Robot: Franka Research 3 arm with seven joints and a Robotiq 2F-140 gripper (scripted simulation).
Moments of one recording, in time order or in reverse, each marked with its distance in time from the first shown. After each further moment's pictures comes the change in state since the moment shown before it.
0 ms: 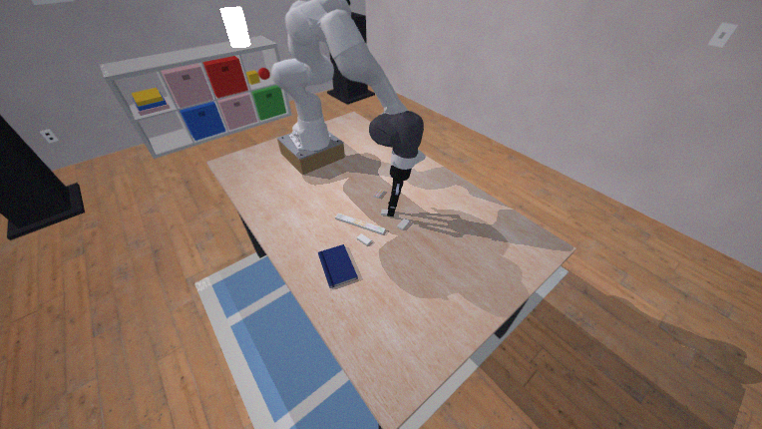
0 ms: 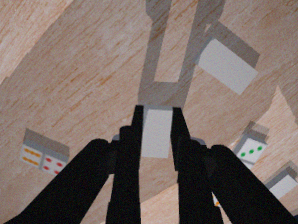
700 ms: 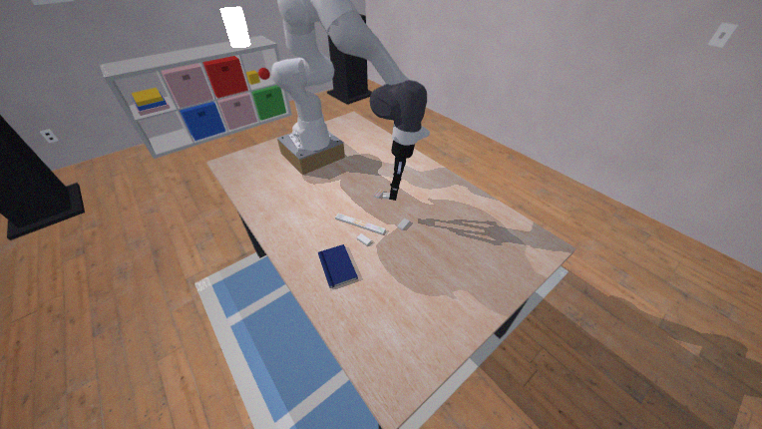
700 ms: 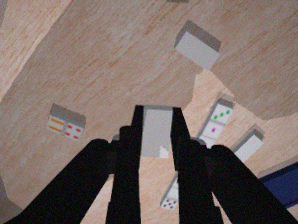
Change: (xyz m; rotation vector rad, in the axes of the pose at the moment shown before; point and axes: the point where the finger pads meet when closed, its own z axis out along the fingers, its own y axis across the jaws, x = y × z) arm -0.007 0.005 -0.095 -0.018 0.017 0.023
